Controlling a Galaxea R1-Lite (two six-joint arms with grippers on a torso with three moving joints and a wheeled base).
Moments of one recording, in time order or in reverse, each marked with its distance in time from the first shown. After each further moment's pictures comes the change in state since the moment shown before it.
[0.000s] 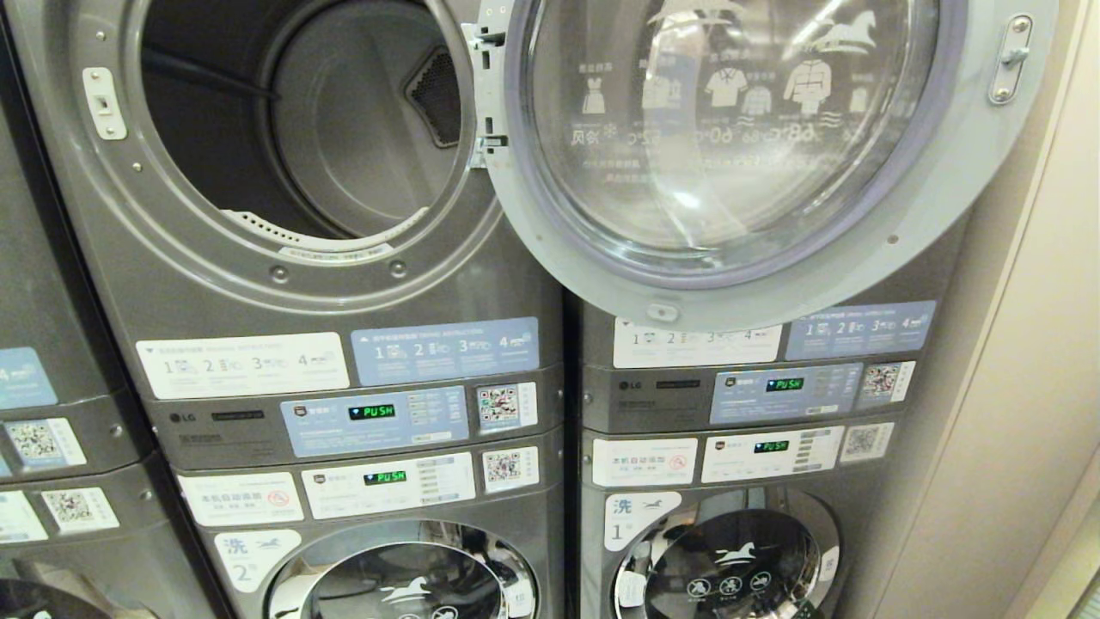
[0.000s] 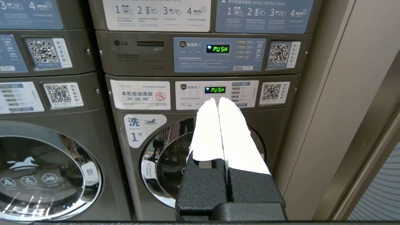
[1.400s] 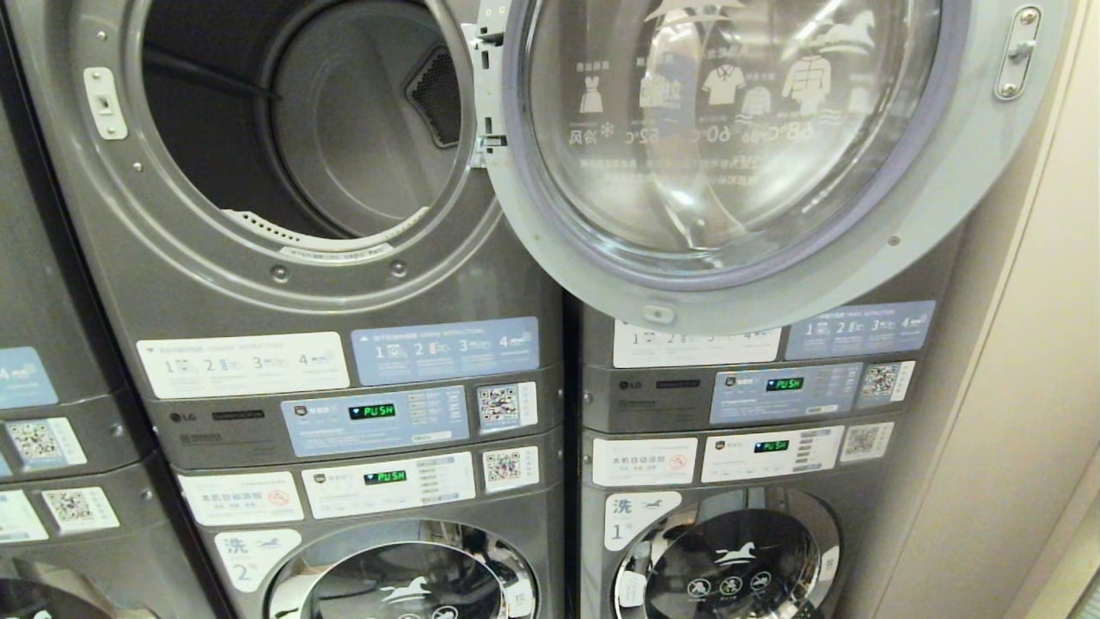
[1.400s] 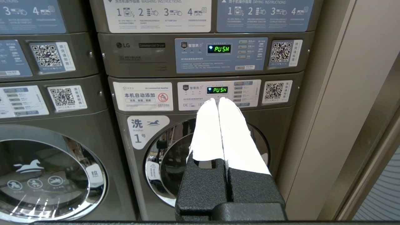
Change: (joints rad) left arm 0.180 -0.297 0.055 -0.122 -0.017 0.055; right arm 0.000 0.000 0.000 -0.002 -0.001 0.024
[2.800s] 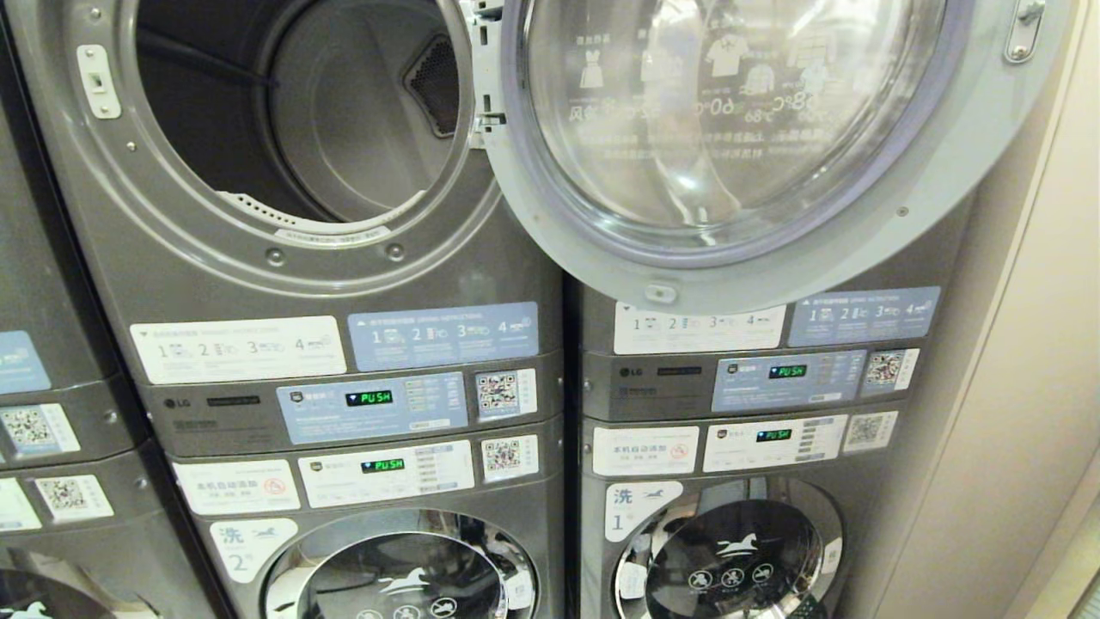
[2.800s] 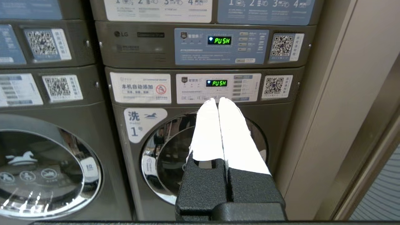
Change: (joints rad) left arm 0.000 0.000 0.000 0.000 0.000 0.000; right arm 0.000 0.000 0.000 0.000 0.005 -0.025
